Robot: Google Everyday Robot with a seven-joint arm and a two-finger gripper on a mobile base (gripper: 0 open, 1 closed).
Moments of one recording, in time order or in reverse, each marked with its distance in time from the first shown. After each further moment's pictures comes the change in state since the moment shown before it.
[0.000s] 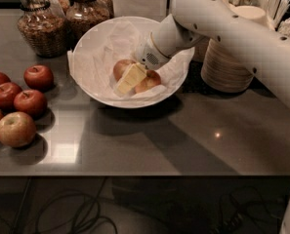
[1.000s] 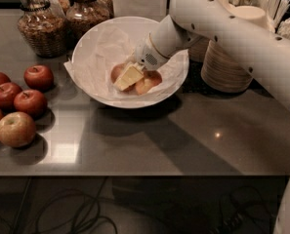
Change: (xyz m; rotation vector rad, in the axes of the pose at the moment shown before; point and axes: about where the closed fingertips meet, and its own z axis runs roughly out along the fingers) arm 0.000 0.000 0.005 -0.018 0.002 -0.013
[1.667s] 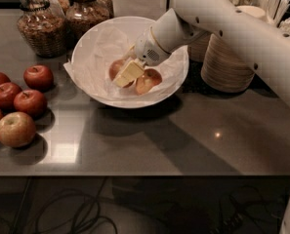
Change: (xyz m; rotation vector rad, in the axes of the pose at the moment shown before) arm -0.019 0.009 -0.015 -0.020 -0.046 -0.078
